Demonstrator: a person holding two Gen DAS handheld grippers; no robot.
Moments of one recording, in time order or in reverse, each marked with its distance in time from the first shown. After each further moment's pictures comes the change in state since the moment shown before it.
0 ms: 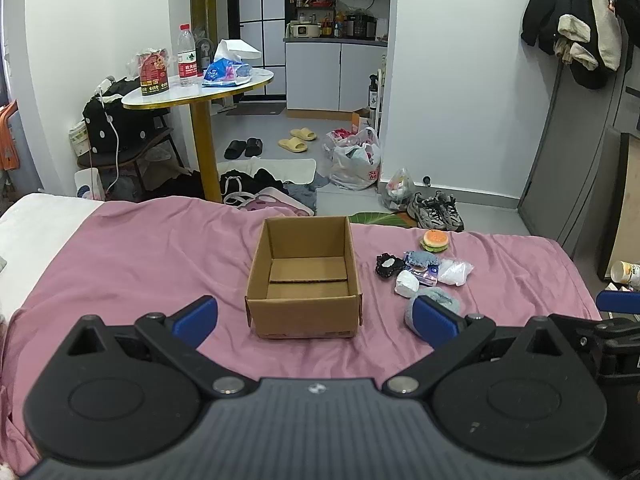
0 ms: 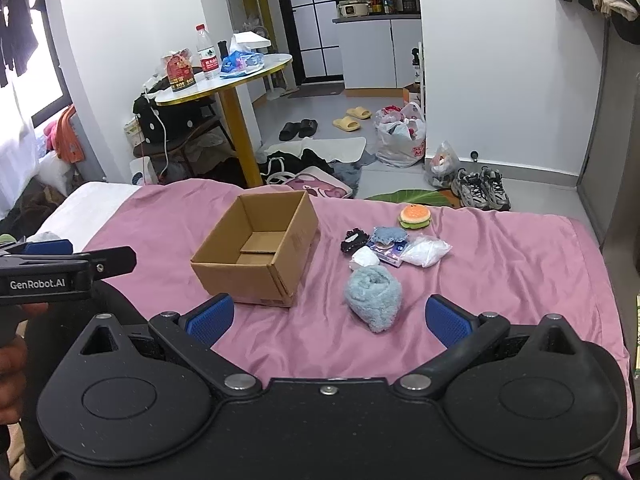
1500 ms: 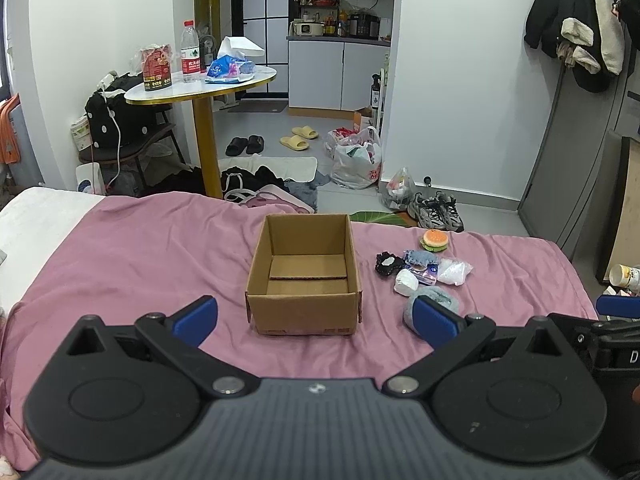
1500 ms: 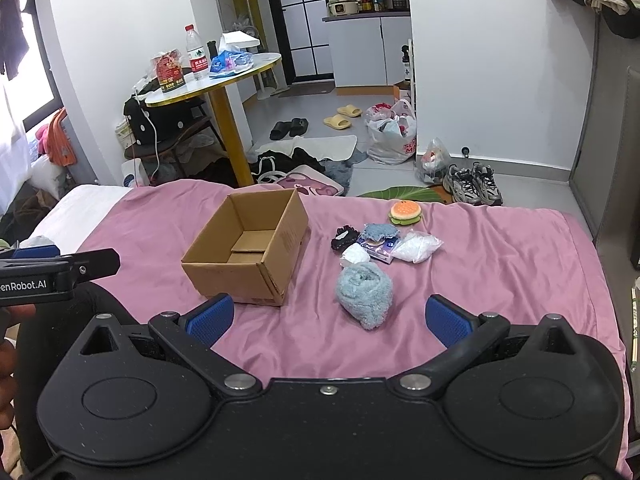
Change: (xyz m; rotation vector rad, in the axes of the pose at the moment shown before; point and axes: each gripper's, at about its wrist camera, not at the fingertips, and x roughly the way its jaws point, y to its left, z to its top) left arm -0.002 0.005 -0.002 -0.021 0.001 -0.004; right arm 0.001 -0.005 -0.002 0.016 -0.001 -0.016
